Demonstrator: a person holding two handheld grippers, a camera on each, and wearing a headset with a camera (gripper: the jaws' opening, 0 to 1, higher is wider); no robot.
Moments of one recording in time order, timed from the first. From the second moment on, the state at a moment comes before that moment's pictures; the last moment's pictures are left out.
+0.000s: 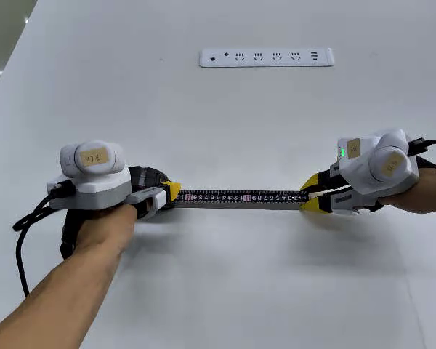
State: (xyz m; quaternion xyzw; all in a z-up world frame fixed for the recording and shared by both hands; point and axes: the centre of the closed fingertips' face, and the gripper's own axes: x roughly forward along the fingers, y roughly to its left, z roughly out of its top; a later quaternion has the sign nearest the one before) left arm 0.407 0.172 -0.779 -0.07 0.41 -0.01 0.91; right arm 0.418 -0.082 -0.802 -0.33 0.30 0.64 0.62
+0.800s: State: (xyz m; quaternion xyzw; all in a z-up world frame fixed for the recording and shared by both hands) left arm 0.406 0.172 -0.779 -0.08 0.42 -0.01 0.91; right arm 0.414 -0.063 -0.799 -0.33 0.29 0.65 0.62
